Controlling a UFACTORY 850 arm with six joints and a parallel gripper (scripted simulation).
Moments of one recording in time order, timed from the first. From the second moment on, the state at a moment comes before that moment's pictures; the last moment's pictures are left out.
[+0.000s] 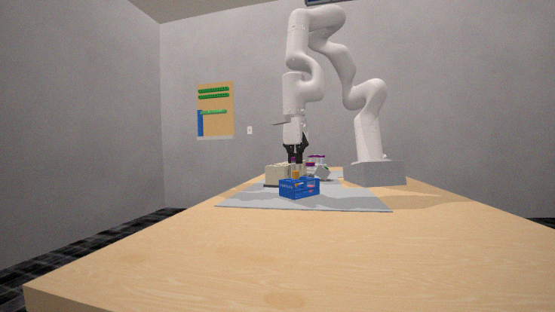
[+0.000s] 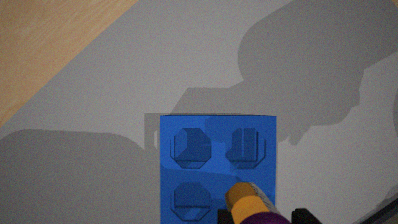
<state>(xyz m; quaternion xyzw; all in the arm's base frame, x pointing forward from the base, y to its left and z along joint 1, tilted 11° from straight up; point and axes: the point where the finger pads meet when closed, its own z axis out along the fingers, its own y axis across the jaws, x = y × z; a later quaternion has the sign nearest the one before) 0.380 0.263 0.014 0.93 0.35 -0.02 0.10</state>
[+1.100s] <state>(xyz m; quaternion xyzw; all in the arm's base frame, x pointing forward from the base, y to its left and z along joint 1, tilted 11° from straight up) 0.378 0.274 0.066 0.93 0.35 -0.02 0.10</state>
